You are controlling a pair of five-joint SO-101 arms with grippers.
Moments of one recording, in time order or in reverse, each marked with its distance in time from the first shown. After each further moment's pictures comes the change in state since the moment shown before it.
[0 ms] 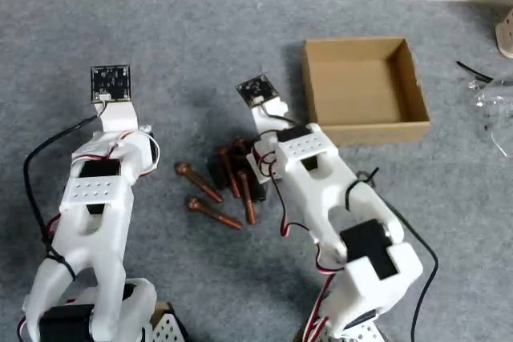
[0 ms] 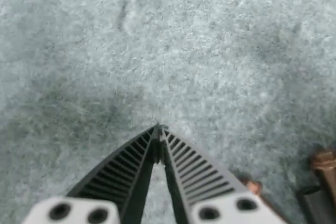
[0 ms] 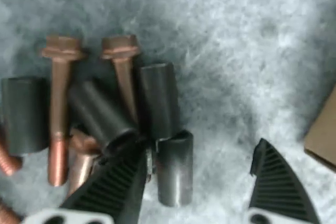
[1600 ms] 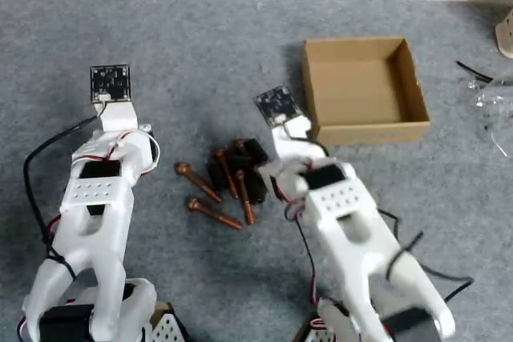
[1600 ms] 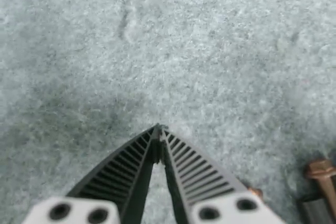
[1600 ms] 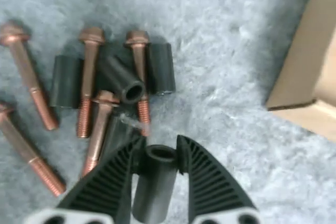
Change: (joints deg) left arm -0.1 0.0 0.6 -2.5 0.0; right arm -0.1 -38.2 27.1 -4.3 0.0
